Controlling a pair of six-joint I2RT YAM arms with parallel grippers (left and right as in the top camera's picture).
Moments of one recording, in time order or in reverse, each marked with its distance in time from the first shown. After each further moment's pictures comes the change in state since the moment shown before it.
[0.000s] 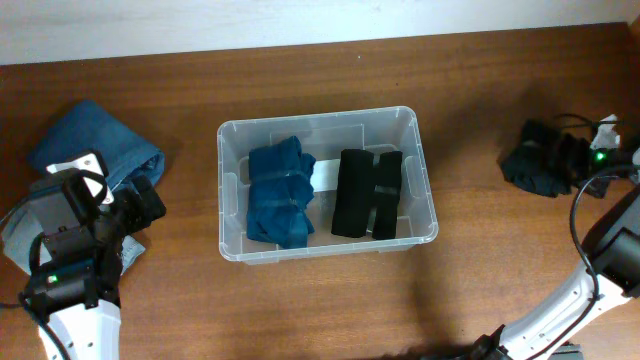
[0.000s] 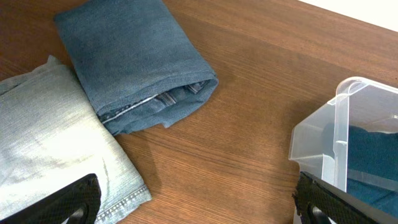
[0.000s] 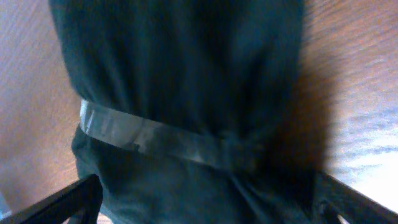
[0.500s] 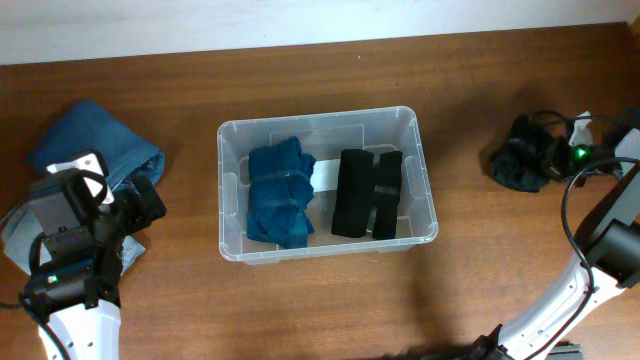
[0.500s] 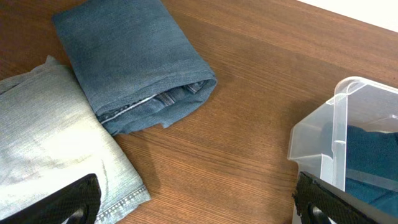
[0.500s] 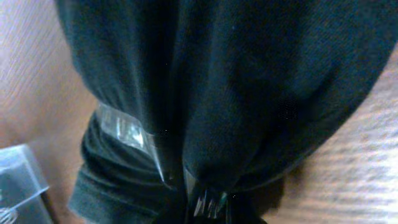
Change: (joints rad) left arm 0.000 0.000 0.000 0.000 0.005 0.000; right arm 0.055 0.024 0.009 -0.069 -0.097 -0.014
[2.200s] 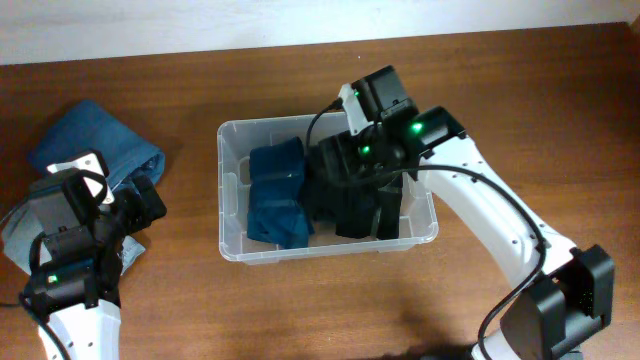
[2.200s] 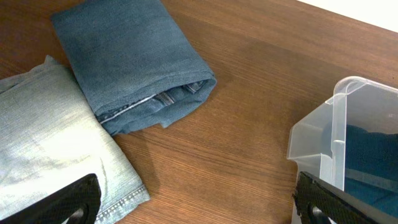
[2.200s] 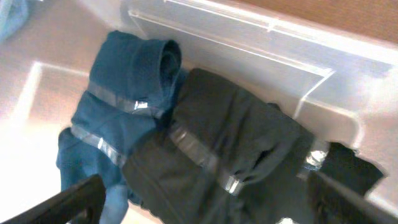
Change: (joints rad) left arm 0.000 0.001 0.000 0.000 0.003 0.000; right arm 1.127 -0.512 -0.148 0.098 0.410 0.289
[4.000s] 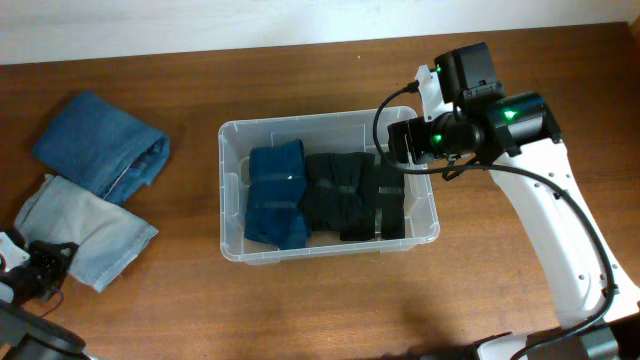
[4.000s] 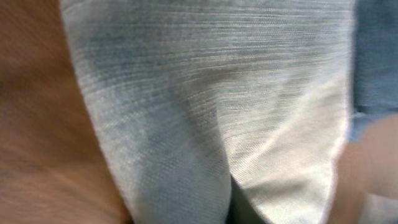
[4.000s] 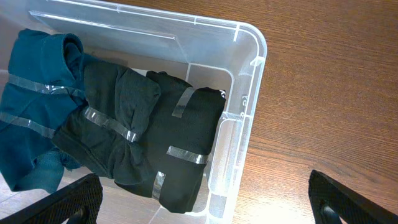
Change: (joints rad) left arm 0.729 0.792 0.026 0.247 0.597 0.085; right arm -0.236 -0.151 0.117 -0.311 0.091 -0.094
